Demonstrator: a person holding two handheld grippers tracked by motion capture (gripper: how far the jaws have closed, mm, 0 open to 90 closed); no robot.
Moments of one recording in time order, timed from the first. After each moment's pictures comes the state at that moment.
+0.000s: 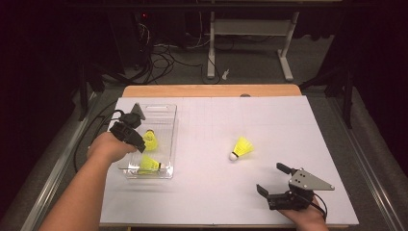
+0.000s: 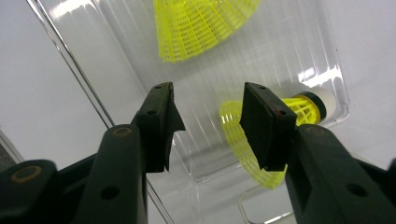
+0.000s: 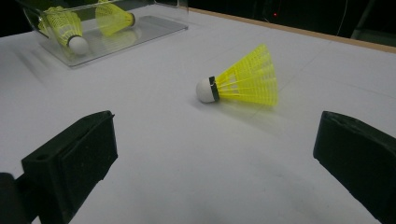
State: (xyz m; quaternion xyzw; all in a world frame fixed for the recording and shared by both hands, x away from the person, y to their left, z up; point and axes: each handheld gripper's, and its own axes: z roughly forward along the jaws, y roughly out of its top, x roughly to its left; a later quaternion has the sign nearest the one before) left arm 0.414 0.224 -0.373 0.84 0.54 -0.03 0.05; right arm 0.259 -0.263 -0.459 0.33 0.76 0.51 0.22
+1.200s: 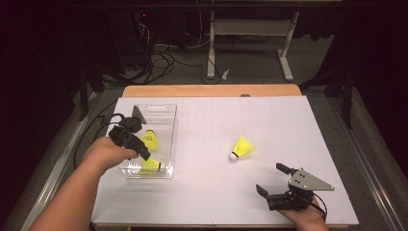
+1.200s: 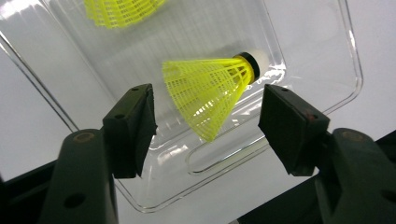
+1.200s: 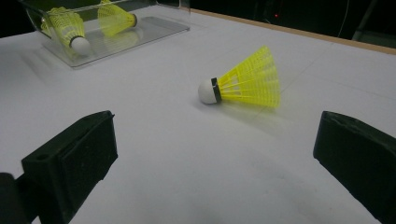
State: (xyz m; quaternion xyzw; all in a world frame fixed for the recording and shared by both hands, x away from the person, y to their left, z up) left arm 0.389 0.213 -0.356 0.85 0.51 -0.08 0.07; right arm 0.258 -0.262 -0.458 0.33 0.76 0.51 0.22
